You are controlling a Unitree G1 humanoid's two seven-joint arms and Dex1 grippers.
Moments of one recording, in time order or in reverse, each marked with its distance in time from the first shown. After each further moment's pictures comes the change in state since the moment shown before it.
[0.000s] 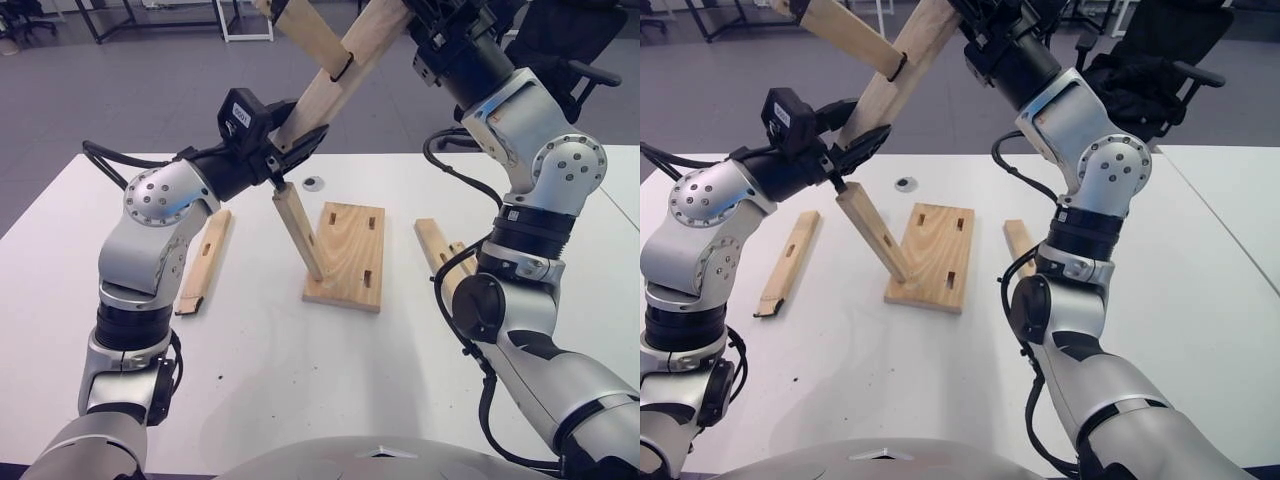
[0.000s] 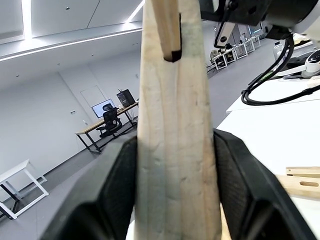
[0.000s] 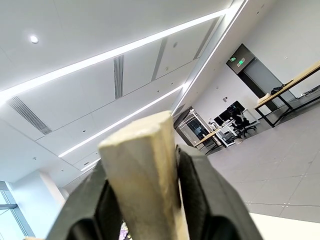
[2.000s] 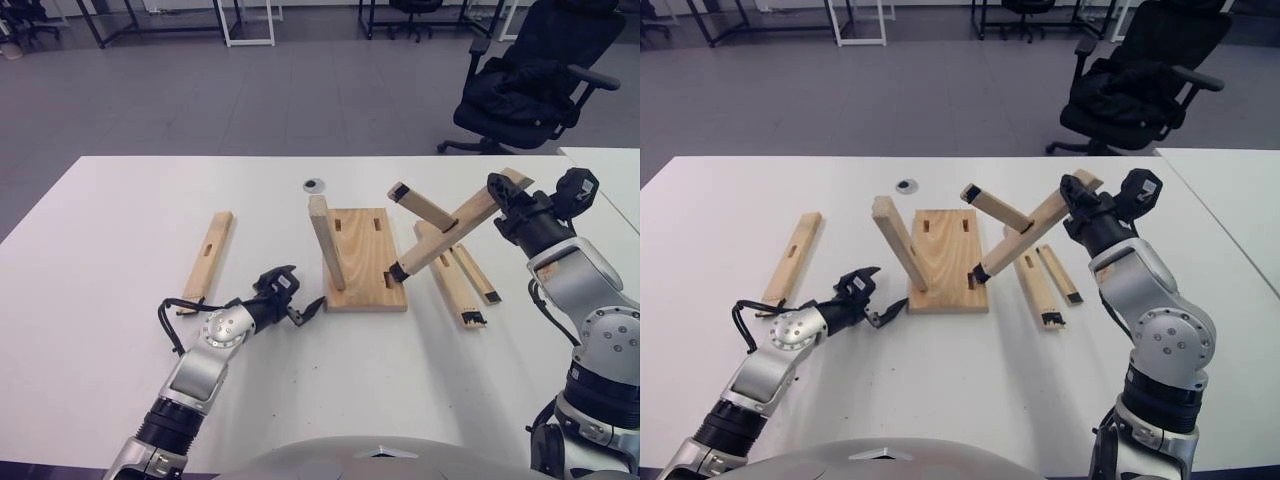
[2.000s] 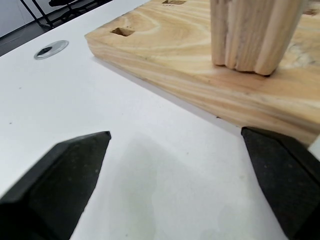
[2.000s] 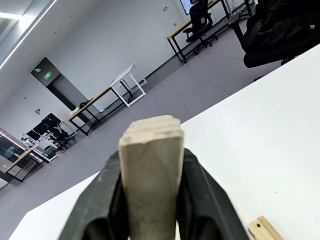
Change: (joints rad) left arm 0.566 -0.123 -0.269 0.320 0.328 -0.269 0.078; right arm 0.831 -0.264 0.079 -0.589 -0.049 -0.150 -0.506
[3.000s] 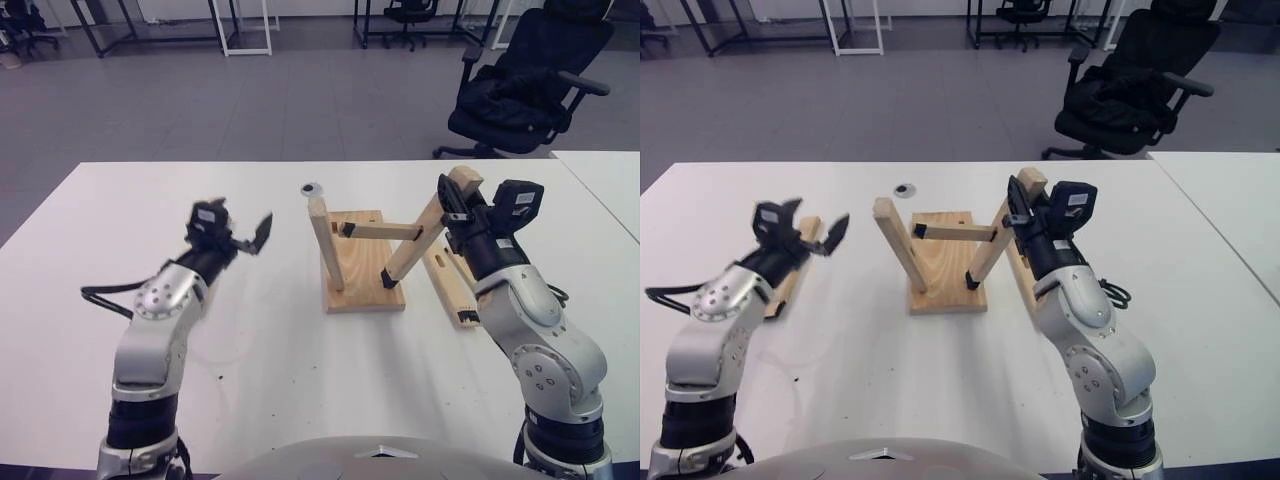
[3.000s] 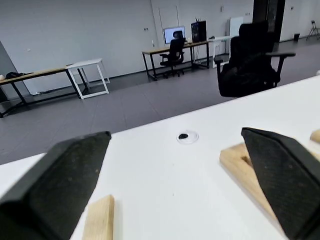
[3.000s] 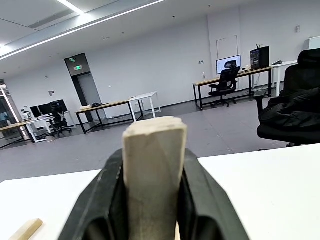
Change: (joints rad) left arm -0.126 -0.080 0.417 -0.424 -0.226 0.351 0.218; right arm 0.129 0.103 0.391 -0.237 -0.590 -0.180 0.125
